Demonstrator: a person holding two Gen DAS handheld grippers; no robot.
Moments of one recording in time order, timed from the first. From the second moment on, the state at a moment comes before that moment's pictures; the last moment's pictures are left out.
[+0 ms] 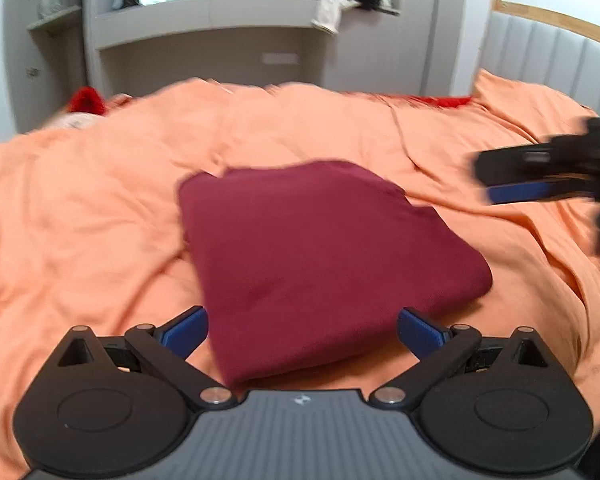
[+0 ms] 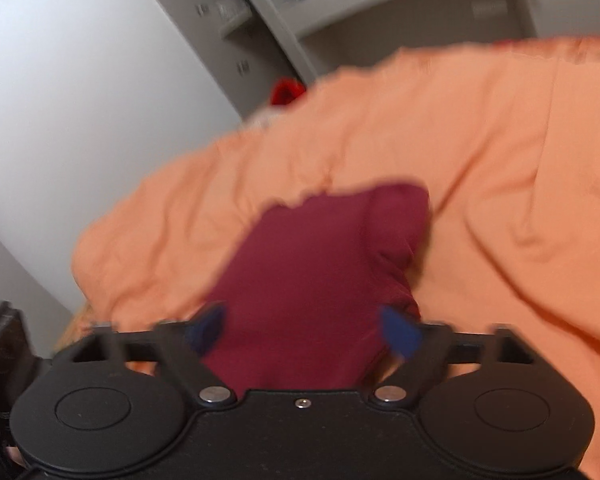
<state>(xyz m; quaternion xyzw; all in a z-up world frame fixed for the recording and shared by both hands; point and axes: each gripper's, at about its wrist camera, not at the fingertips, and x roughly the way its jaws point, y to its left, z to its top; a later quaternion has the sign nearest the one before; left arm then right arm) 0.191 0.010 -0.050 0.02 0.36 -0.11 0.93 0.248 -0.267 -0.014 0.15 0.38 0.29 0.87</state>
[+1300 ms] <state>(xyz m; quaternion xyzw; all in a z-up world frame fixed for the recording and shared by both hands) 0.166 0.028 -0.023 -0.08 0.37 -0.03 0.93 0.172 -0.249 -0.019 -0.09 0.34 0.20 0.92</state>
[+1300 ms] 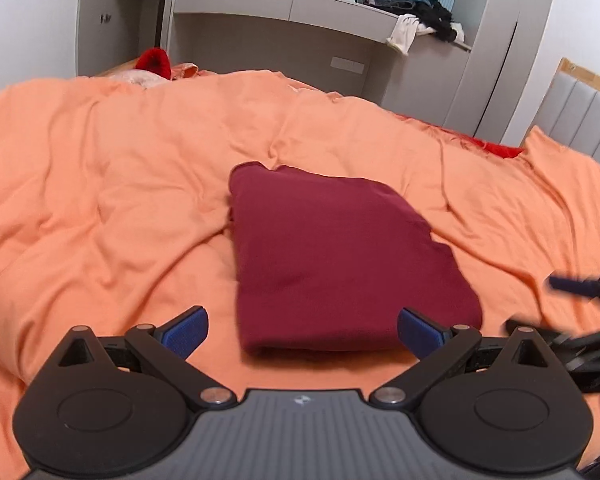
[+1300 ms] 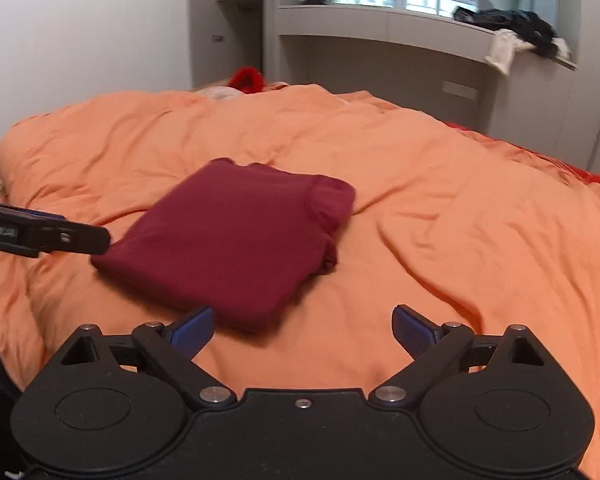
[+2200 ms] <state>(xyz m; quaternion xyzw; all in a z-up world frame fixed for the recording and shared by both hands) 0.160 0.001 -0.030 0.00 0.37 -0.05 0.93 0.168 -0.249 -0.004 -0.05 0.31 0.21 0.92</state>
